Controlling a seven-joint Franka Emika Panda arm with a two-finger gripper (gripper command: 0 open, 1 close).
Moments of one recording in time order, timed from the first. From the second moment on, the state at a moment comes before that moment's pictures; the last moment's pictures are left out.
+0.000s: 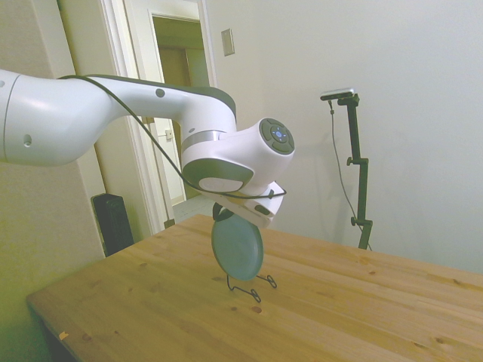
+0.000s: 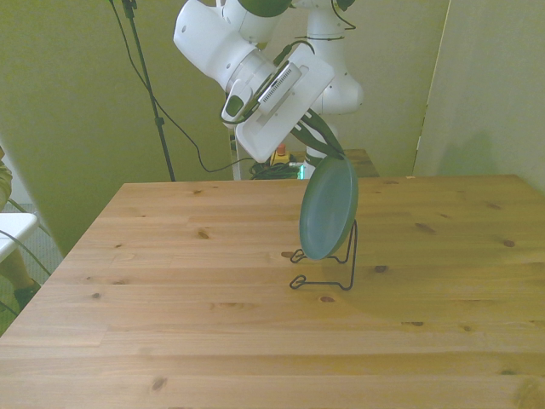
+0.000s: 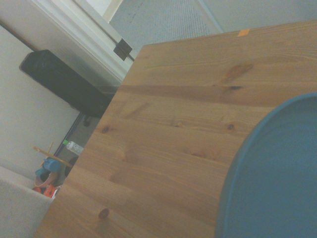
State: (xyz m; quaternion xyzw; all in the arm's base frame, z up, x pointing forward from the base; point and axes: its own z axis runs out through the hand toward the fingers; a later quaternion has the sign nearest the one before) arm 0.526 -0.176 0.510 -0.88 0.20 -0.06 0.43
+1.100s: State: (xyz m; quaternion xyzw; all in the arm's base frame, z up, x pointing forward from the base) arm 0.539 -0.151 0.472 -0.87 0.21 -0.08 0.43
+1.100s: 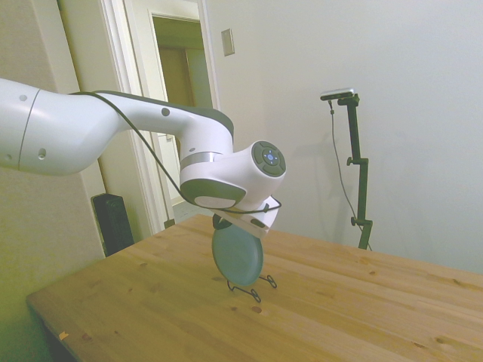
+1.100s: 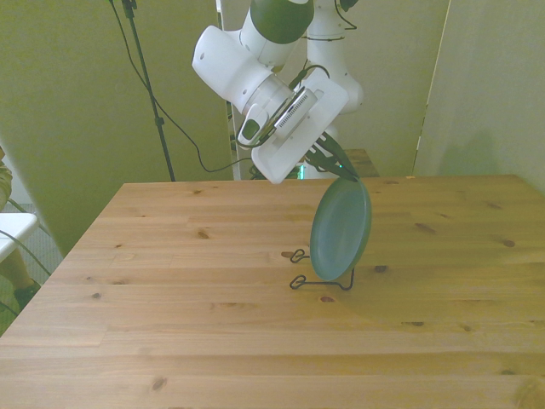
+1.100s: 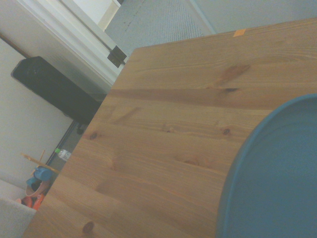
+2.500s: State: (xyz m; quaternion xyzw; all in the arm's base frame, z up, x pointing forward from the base) arm 0.521 -0.190 0.482 -0.86 0.20 -0.07 0.46
